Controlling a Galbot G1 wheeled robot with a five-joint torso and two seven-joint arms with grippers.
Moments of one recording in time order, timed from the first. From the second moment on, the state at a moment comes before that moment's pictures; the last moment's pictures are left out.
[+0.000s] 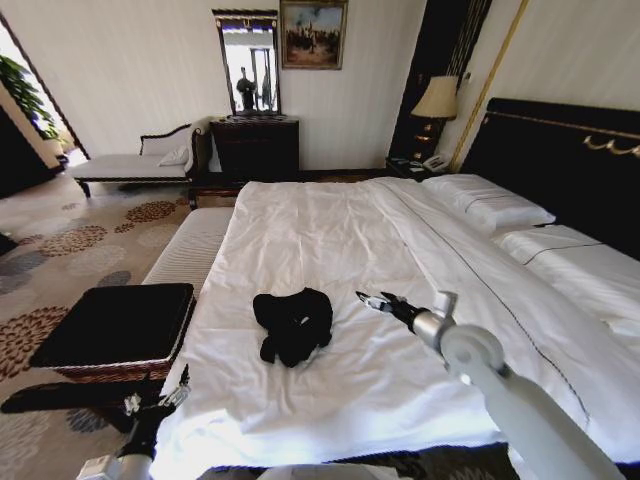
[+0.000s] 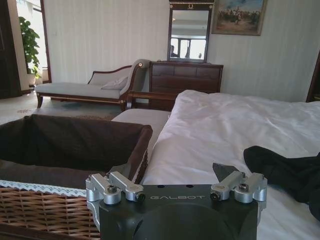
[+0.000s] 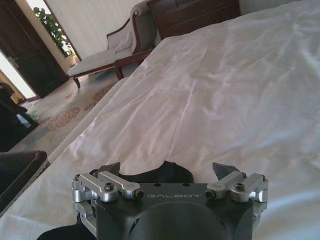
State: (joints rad) left arm 2.04 -1.38 -0.82 -2.16 -0.43 -0.16 -0.02; right arm -0.84 0.84 0.13 1.94 1.26 -0.61 0.26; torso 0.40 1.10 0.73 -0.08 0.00
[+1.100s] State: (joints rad) left arm 2.03 -1.38 -0.85 -2.15 -0.46 -0.16 -0.02; right arm -0.39 0.97 -0.44 1.42 1.04 -0.63 0.17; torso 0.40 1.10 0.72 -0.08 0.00
